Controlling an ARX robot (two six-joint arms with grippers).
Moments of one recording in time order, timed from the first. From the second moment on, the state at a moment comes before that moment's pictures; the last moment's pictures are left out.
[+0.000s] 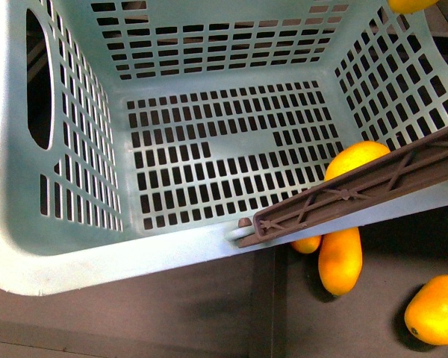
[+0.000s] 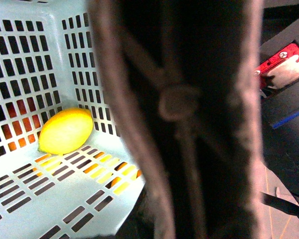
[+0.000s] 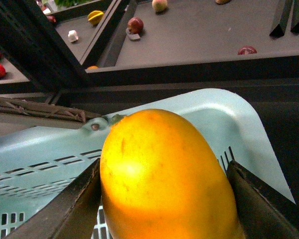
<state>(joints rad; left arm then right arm) -0.69 1.62 1.22 -0.11 0.26 -0.89 0.27 1.49 0.96 0.26 0.02 0.28</state>
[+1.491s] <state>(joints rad) -0.69 1.62 1.22 -0.11 0.26 -0.89 0.00 0.66 0.10 0.55 0.00 0.00</state>
